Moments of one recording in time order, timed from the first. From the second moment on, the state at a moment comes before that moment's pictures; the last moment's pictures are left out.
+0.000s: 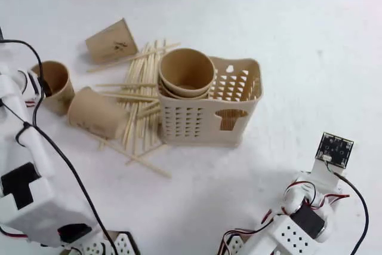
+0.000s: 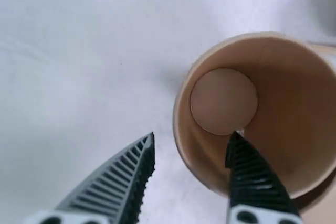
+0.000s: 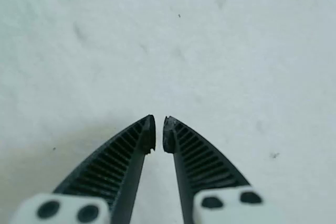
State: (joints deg) left arm -37.6 8.3 3.9 67.6 -4.2; right arm 40.2 -94.0 96.8 54.8 23.2
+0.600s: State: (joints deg) left arm -34.0 9.0 -21.7 83.1 -5.0; right arm 40.2 -94.0 96.8 54.8 23.2
